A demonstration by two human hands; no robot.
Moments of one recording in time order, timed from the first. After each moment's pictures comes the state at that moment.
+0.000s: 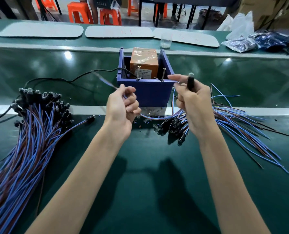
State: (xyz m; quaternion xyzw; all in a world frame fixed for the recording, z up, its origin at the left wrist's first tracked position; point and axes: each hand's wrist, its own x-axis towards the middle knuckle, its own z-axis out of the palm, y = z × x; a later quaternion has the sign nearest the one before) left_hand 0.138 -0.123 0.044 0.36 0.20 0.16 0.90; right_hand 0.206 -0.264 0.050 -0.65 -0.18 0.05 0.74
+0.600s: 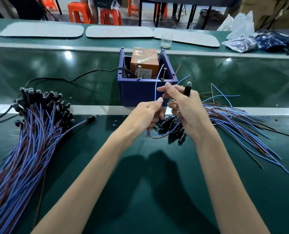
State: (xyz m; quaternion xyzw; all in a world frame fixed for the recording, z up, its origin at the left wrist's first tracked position) left_hand 0.134 -0.146 0.032 0.75 0.09 0.01 0.66; right_hand 0.201 -0.255 0.048 -0.68 -0.13 0.14 0.71
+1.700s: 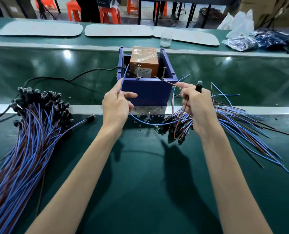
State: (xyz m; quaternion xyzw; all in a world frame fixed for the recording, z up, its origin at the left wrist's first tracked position) left_hand 0.151 -0.102 0.010 0.68 0.25 0.28 0.63; right_hand 0.223 -0.268 0.039 -0.71 -0.06 0.07 0.70
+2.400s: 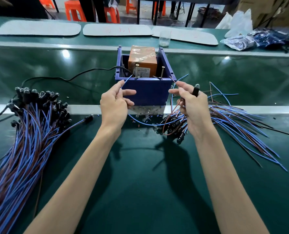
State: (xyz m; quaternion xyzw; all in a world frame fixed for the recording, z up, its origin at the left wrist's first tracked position) left_hand 0.152 -0.101 0.004 0.68 0.23 0.30 0.63; right_hand 0.226 -0.266 0.026 -0.66 -0.04 0.07 0.75
